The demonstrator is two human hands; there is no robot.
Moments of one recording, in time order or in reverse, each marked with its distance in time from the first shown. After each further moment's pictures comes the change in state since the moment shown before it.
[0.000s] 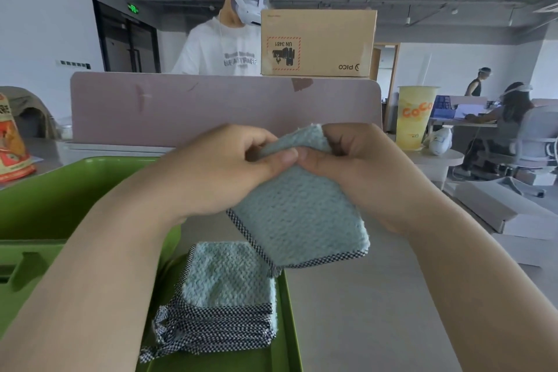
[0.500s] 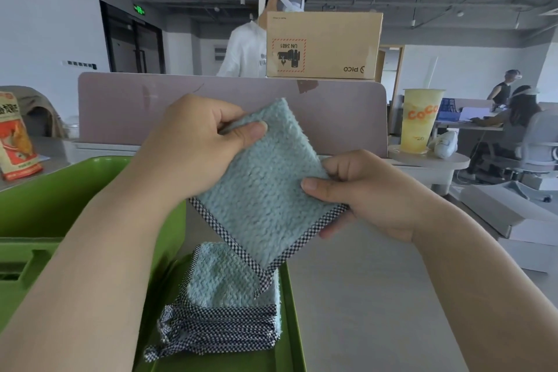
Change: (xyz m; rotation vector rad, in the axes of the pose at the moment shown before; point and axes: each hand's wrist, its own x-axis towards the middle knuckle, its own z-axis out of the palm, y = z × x) left_hand 0.011 -0.024 -0.015 0.016 0.381 0.120; right_hand 0.000 0.019 -0.003 0.141 -0.290 0.229
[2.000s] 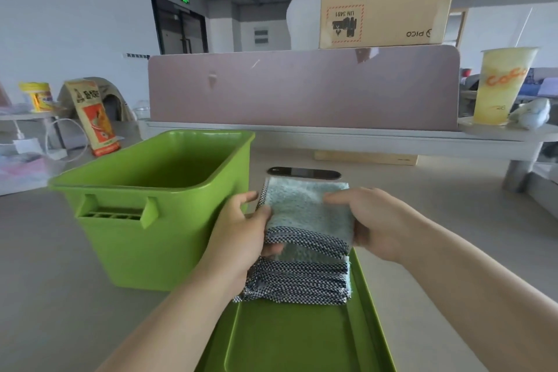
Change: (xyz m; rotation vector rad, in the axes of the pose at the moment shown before) left_hand -0.107 -0.070 0.039 -0.583 0.131 -0.827; right_hand 0.037 0.055 0.089 0.401 0.206 0.496
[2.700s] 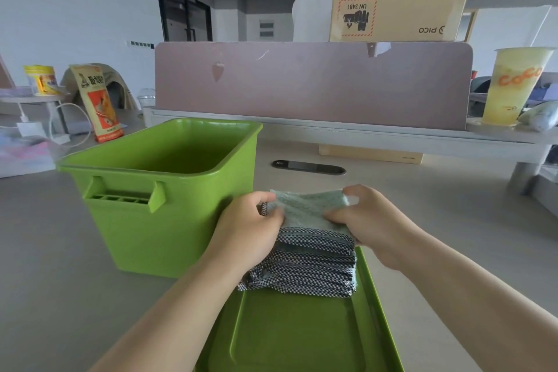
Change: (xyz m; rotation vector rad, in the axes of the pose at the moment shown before) left_hand -0.001 -0.005 -0.009 0.562 -0.037 0.197; right_hand -0.001 0.016 0.012 -0.415 0.152 -0.126
